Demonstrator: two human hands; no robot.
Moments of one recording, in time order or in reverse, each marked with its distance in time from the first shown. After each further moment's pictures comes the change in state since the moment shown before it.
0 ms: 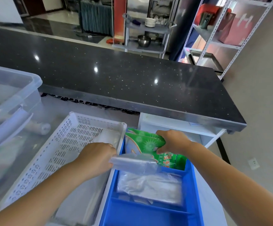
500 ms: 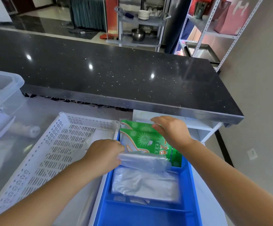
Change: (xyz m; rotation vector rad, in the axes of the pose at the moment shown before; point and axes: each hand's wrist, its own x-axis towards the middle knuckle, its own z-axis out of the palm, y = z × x) left_hand 0.031 0.030 0.004 -0.029 0.071 0.031; right_hand -0.008 0.001 -0.006 0.092 0.567 -0.076
